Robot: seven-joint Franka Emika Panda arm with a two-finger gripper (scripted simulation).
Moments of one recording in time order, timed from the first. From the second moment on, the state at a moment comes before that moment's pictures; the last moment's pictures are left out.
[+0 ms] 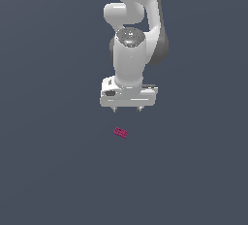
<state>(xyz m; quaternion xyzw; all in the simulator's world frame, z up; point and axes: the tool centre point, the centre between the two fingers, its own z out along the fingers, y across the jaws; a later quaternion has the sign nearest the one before) 0.012 0.013 0.185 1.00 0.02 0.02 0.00</state>
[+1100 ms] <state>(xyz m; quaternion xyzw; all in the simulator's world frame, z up) 0.020 0.005 0.154 0.99 0.16 0.01 0.01</state>
